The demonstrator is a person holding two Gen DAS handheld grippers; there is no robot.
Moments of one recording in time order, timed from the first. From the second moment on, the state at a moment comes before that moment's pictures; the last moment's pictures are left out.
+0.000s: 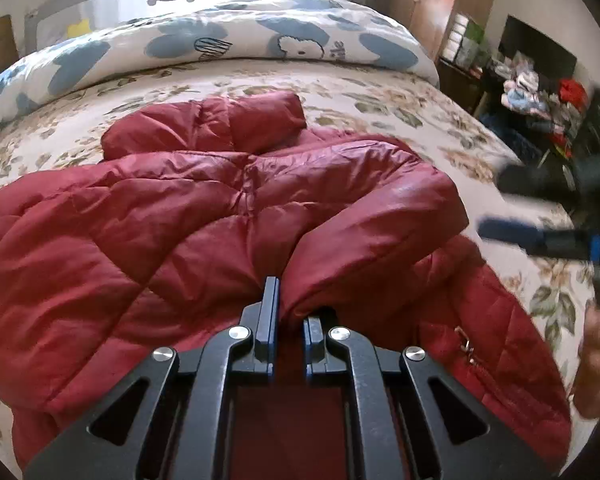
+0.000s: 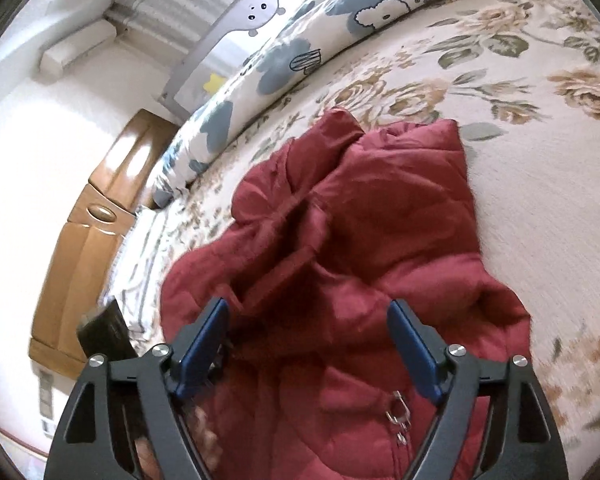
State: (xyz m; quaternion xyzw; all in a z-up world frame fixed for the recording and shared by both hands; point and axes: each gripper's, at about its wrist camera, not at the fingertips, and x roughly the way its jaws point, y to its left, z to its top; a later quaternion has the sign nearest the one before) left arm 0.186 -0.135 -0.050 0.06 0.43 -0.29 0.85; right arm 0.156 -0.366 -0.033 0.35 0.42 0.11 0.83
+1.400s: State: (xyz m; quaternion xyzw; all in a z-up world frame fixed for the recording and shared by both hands) left arm 0.262 -0.028 -0.074 -0.01 0.52 -0.19 0.83; right arm 0.167 -0.366 -0.040 0.22 0.40 -0.02 0.89
